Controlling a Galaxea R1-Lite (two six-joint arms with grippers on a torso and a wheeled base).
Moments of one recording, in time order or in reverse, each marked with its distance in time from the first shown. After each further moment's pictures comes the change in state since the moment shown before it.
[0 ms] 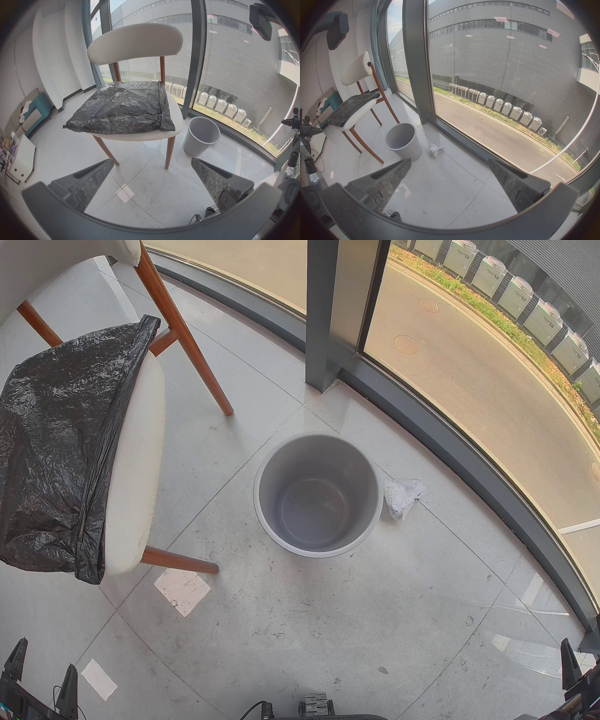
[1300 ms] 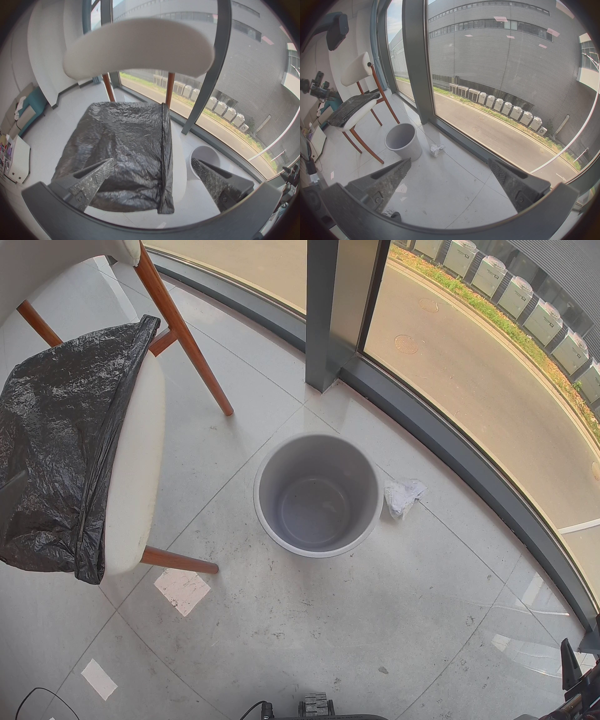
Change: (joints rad) left arm 0.052 0.858 -0.803 0.047 -0.081 -0.093; right arm 0.001 0.000 0.000 0.000 0.000 0.005
